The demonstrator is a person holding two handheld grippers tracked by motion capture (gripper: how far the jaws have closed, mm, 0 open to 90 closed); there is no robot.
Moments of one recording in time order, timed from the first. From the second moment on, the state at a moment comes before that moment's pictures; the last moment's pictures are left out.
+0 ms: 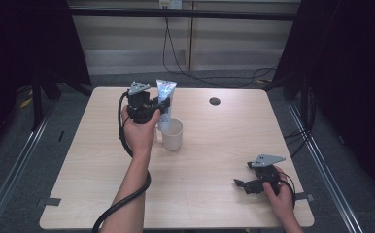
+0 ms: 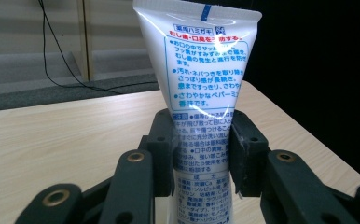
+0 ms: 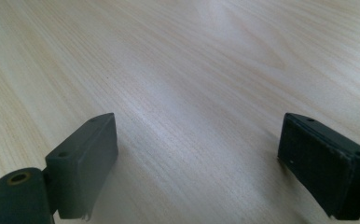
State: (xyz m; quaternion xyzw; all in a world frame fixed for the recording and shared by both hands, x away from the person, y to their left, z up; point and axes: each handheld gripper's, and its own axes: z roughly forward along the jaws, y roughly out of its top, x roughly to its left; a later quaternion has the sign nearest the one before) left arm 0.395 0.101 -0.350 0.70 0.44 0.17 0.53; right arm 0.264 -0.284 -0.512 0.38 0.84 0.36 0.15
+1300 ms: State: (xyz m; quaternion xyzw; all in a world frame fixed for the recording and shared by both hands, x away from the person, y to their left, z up) left arm 0.403 0.080 -0.378 0.71 0.44 0.18 0.52; right arm 0.264 -0.284 -0.512 0.38 0.84 0.36 0.15
